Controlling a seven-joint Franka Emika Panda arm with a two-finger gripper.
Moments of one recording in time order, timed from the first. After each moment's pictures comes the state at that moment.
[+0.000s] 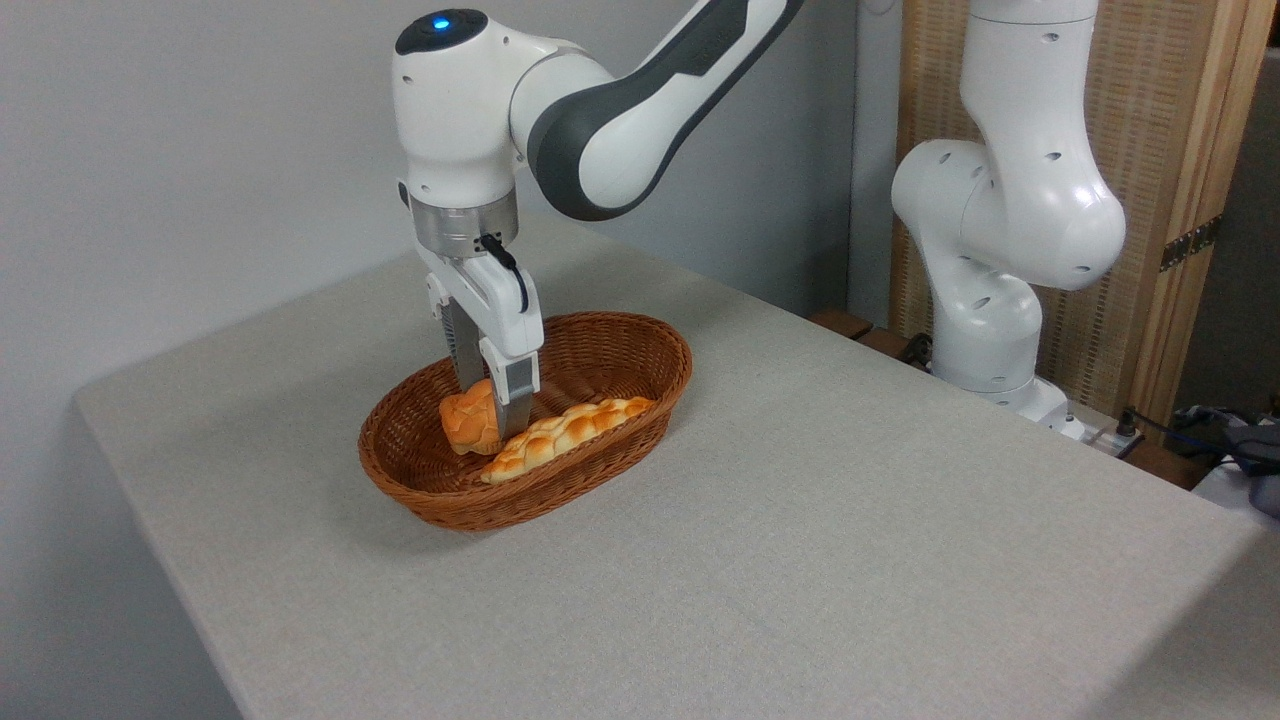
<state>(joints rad) -0.14 -0.06 -0.23 -2.16 -0.20 2.19 0.63</state>
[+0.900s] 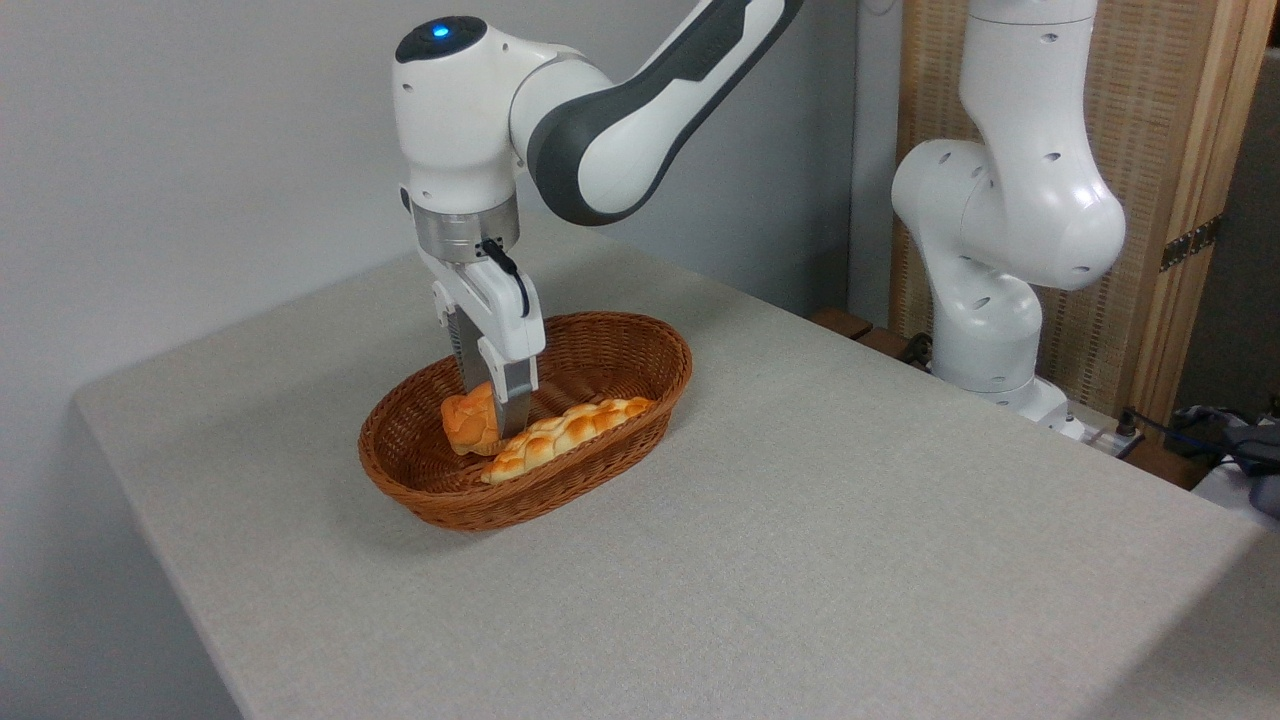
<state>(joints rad) -0.15 -0.05 -0.23 -2.16 -0.20 2.19 0.63</state>
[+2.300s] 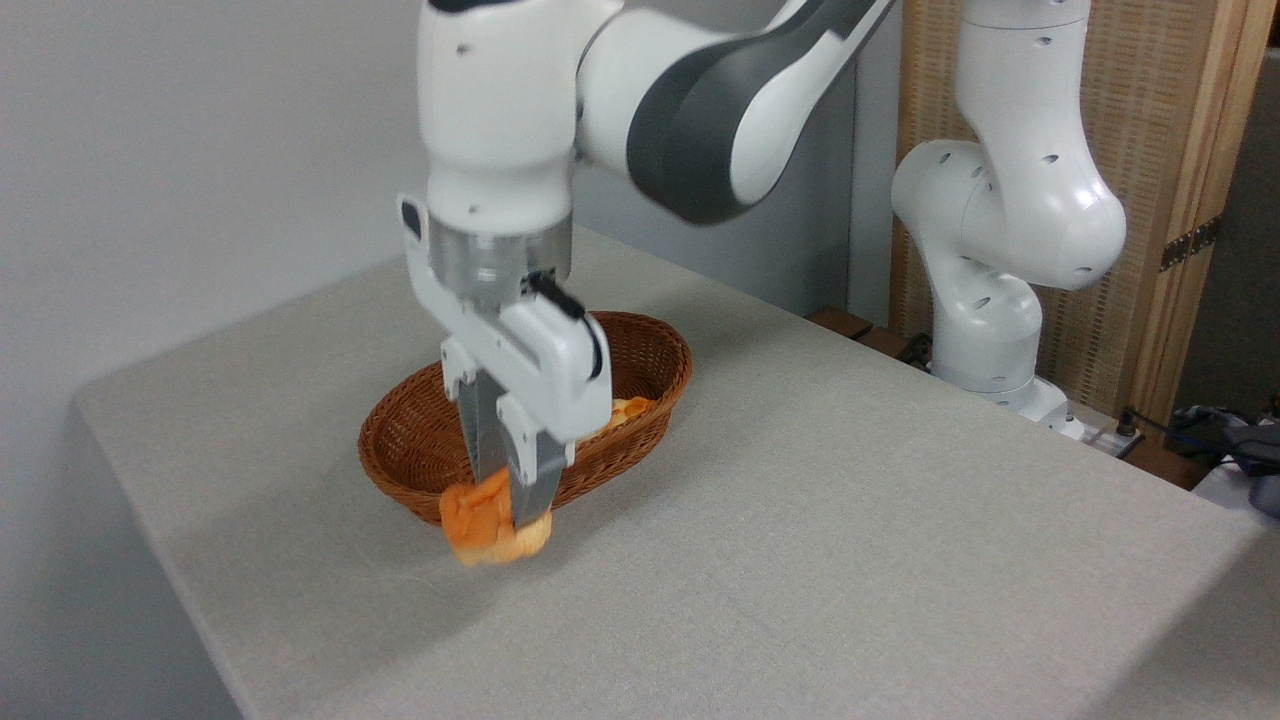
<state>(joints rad) -0.13 0.01 0.15 -1.93 -0.18 2.04 0.90</state>
